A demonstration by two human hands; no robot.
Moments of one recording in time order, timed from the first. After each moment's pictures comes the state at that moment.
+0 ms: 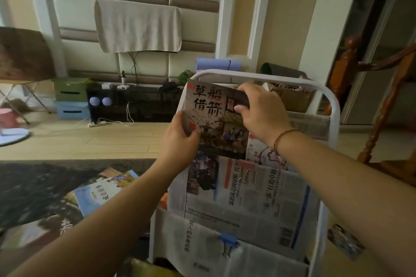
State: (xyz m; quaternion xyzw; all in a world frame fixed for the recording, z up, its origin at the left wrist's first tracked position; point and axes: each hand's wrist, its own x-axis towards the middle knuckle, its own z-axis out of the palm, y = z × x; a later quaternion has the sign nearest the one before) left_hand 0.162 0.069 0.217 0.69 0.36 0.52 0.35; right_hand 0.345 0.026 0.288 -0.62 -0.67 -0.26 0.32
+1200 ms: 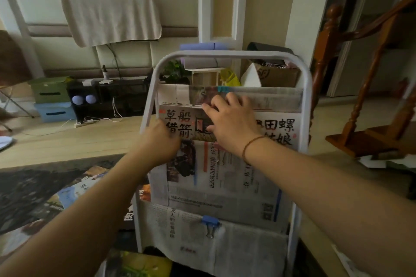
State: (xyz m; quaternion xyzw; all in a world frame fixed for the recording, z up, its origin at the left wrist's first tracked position) left_hand 0.178 0.063 0.216 0.79 0.50 0.27 0.22; right_hand 0.356 0.015 0.229 -0.65 -0.67 -0.35 0.10
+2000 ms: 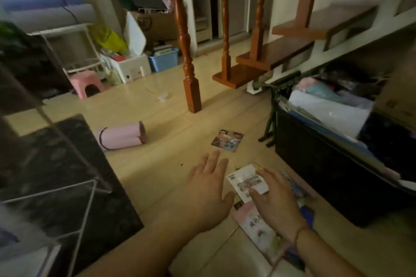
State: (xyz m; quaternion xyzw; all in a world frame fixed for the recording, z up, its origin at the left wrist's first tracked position) left_hand 0.570 -0.161 -0.017 0.98 0.18 -0.03 0.12; right_hand 0.690 -0.297 -0.121 -0.89 -0.28 0.05 0.36
